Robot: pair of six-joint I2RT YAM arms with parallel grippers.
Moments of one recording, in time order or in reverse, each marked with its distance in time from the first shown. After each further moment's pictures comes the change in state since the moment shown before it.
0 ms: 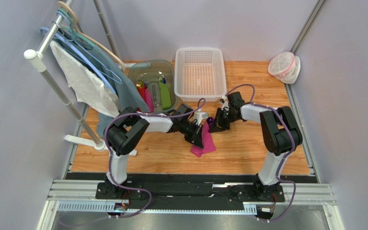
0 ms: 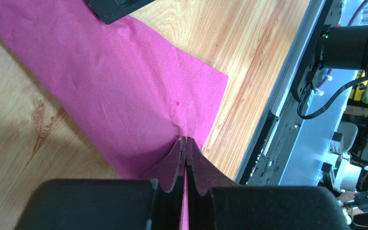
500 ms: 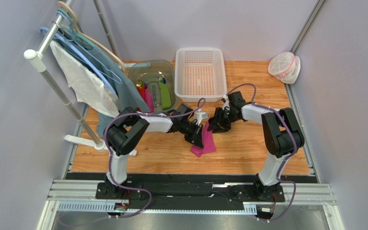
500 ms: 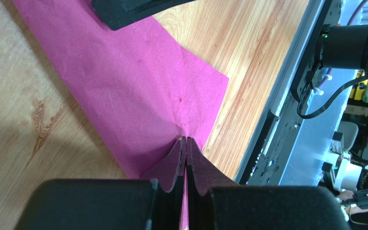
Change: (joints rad) left arm 0.000 0.000 0.000 0.000 0.002 0.003; right arm 0.001 -0.033 -0.005 -0.023 0.043 0.002
